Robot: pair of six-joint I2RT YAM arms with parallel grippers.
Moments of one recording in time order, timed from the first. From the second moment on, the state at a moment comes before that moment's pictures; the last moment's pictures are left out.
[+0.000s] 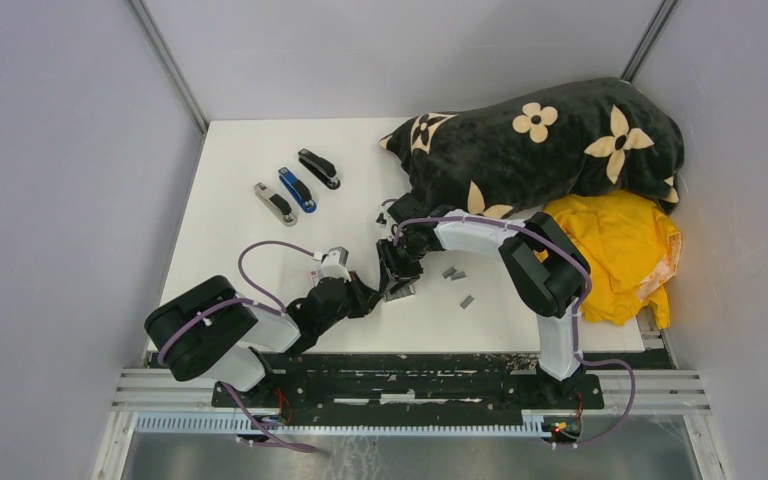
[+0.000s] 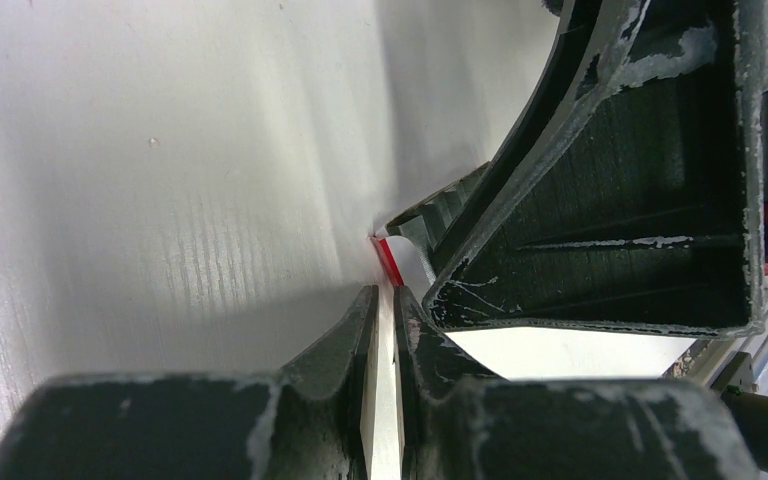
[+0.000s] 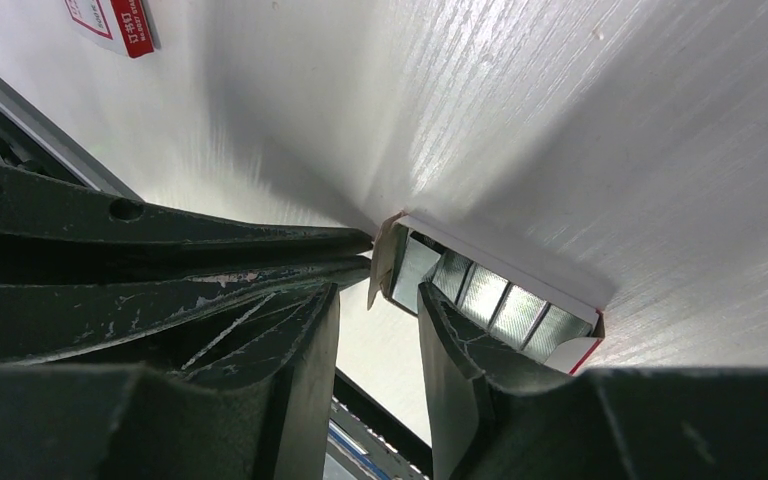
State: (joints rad) left arm -0.85 1.48 0.19 0.81 -0.17 -0.87; right arm 0.75 1.99 1.30 -0.51 -0.48 0.49
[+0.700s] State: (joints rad) left arm -0.85 1.48 0.19 0.81 -0.17 -0.87; right arm 0.75 1.99 1.32 -0.51 -0.47 0.49
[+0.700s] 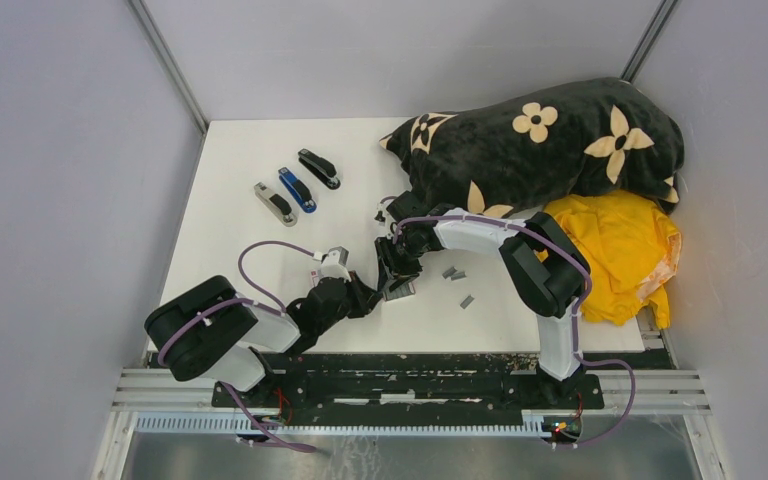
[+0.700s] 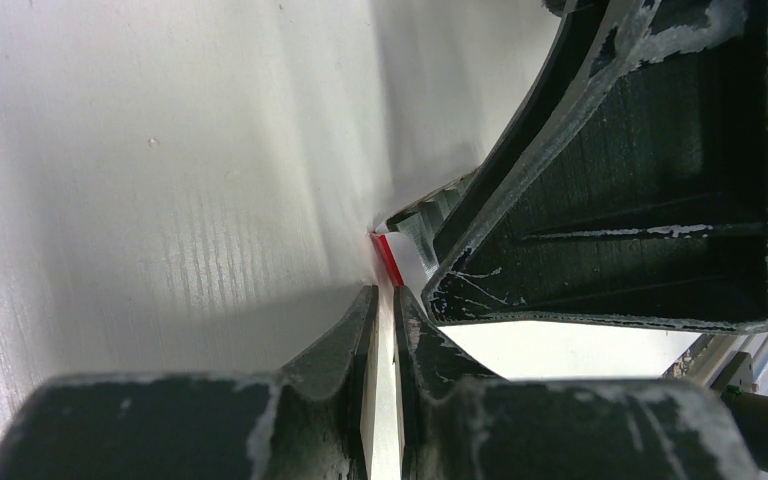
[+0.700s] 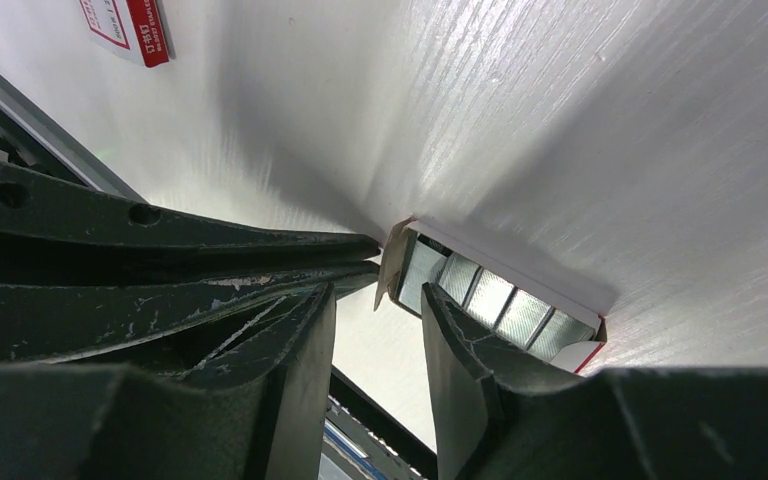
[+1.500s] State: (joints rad) left arm -0.85 1.48 0.19 0.81 -0.17 -0.87; right arm 0.75 2.00 1.33 -0.52 -0.46 0.48
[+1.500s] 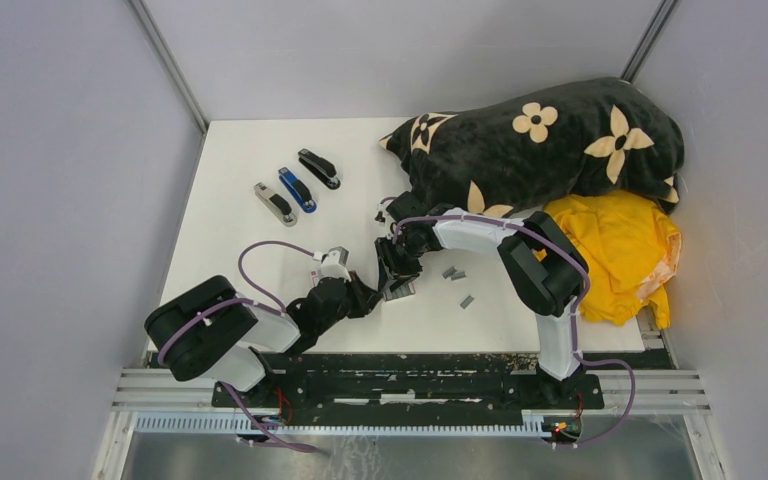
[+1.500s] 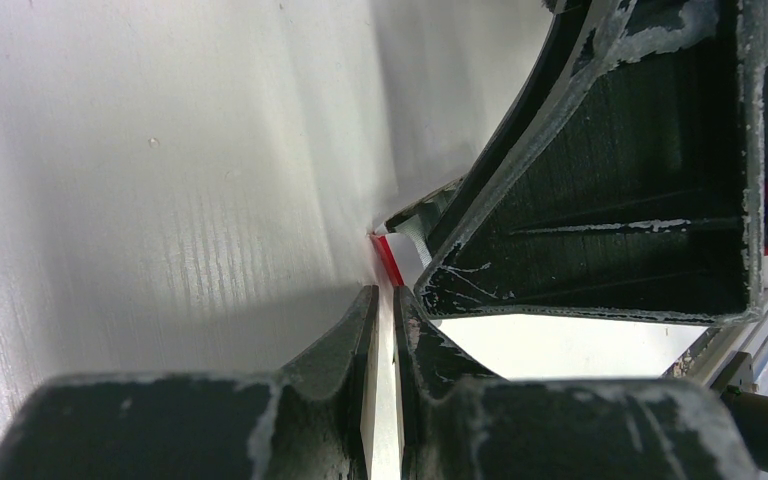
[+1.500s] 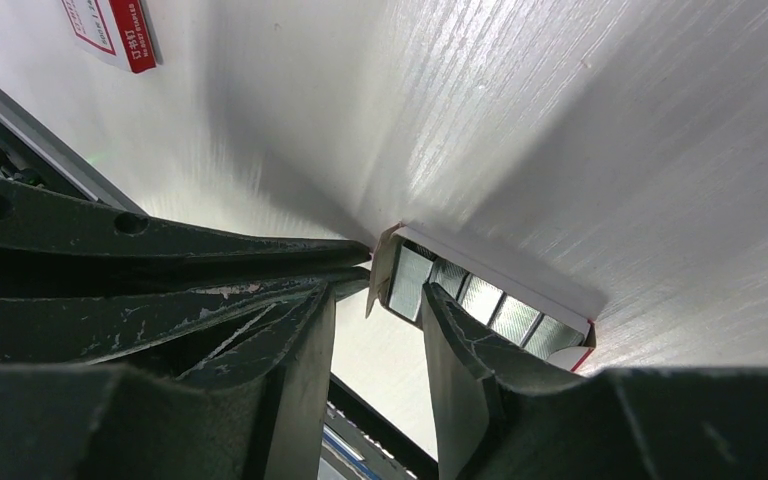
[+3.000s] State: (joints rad) left arm -0.84 1.42 0.16 0.77 -0.18 -0.87; right arm 0.75 2.02 1.33 -0.52 -0.54 0.49
